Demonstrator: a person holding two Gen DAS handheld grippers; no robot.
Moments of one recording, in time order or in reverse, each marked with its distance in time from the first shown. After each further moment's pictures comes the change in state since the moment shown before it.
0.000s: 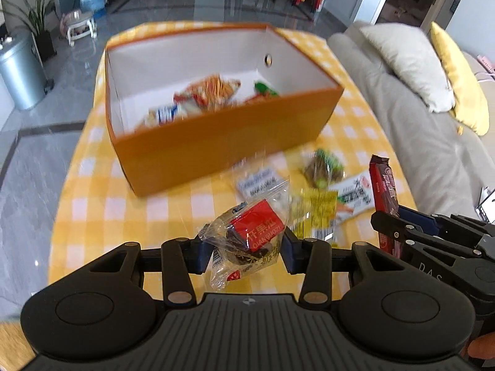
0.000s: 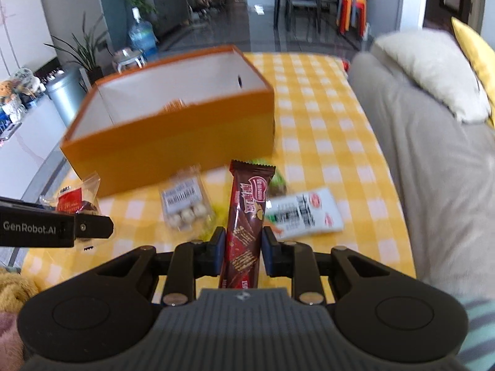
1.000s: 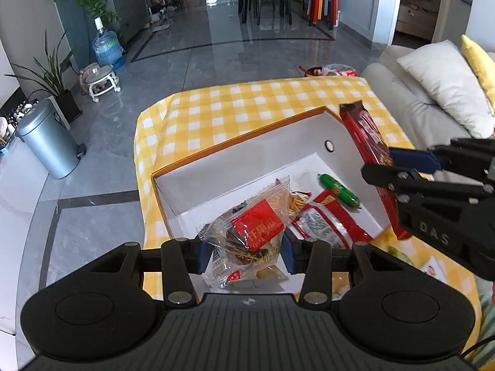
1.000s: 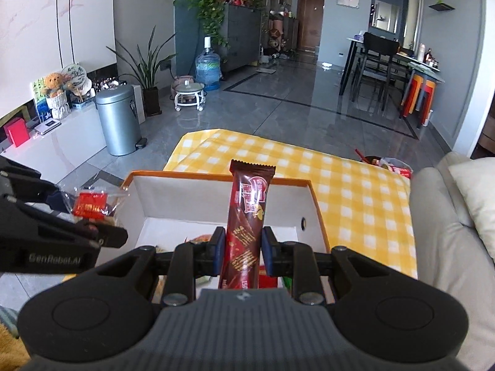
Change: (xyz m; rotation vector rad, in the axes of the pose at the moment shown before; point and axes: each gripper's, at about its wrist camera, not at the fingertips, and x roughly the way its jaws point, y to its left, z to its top) left arm 0.018 0.045 0.141 0.122 -0.071 0.175; right arm 0.055 0.062 0.179 -0.275 -0.157 0.135
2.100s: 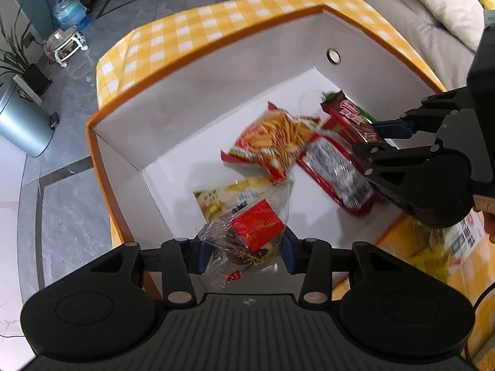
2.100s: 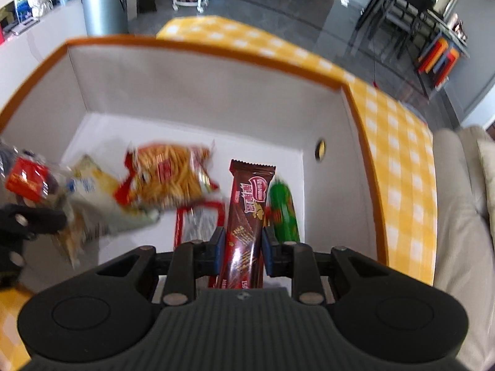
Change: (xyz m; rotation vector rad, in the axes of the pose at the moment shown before) left arm 0.081 -0.013 -0.025 0.128 0.269 -0.036; right arm 0.145 -0.007 -0.039 -0.151 0.378 -0.072
